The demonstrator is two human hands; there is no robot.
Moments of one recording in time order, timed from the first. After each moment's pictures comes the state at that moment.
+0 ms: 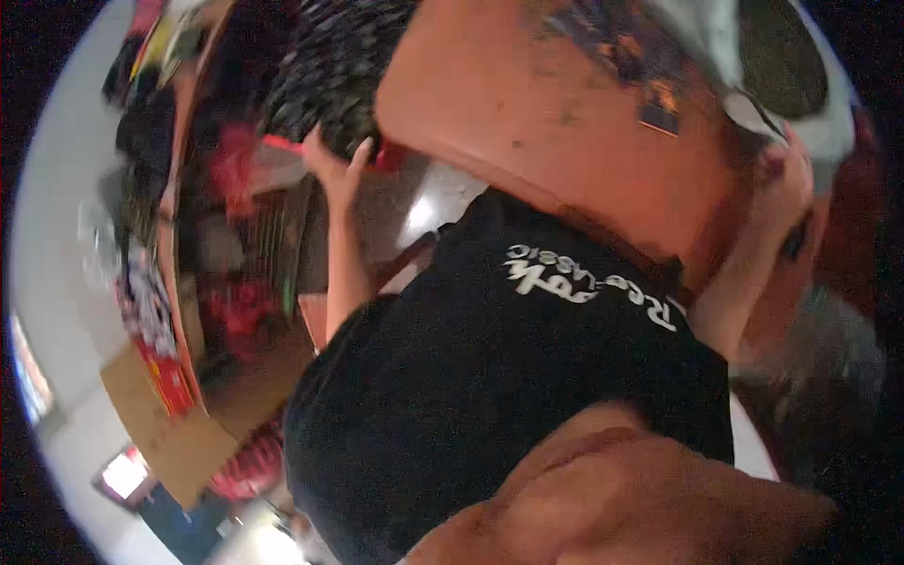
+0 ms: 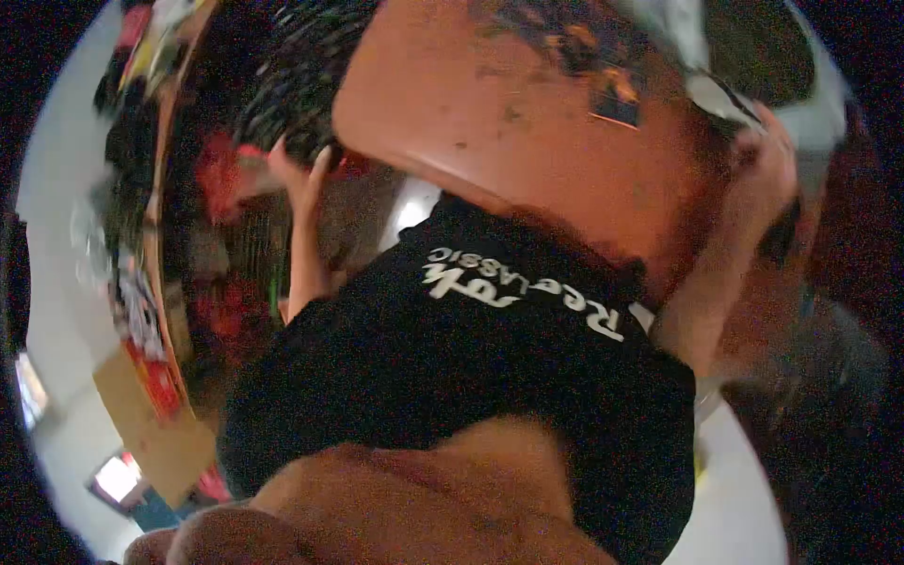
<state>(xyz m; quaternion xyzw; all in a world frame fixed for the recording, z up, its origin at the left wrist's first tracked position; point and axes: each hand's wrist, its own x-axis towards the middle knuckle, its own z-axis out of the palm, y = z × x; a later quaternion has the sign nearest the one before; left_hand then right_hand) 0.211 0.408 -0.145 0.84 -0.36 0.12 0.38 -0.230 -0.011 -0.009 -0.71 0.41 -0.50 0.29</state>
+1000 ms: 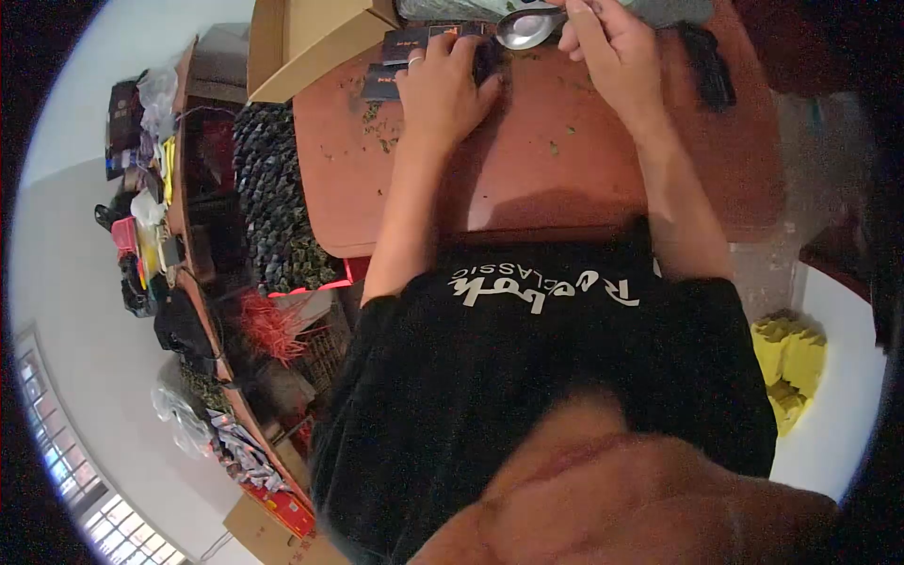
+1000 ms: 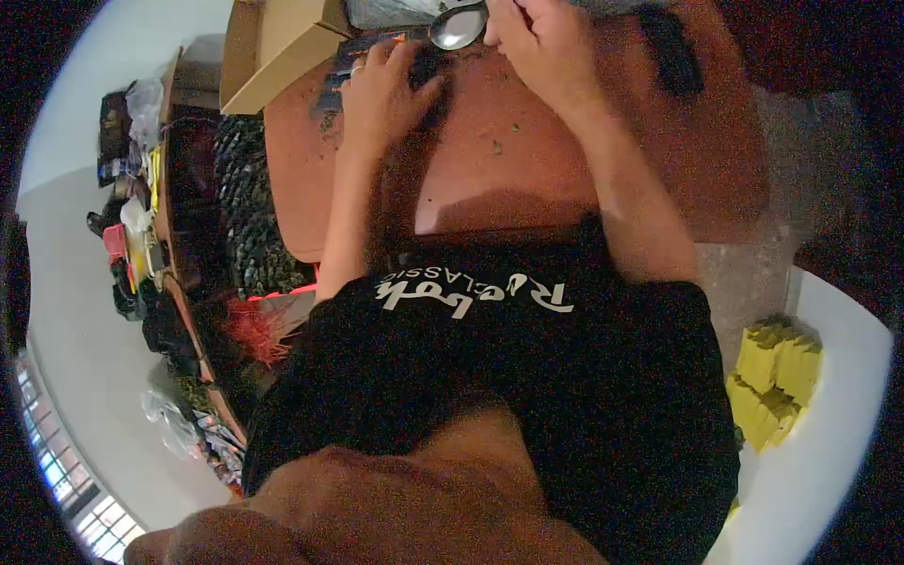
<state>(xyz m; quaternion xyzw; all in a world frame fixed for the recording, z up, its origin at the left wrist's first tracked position) -0.006 0.076 -0.014 0.68 -0.72 0.09 0.12 -0.207 0.017 0.006 -0.67 0.34 -0.55 0.37</state>
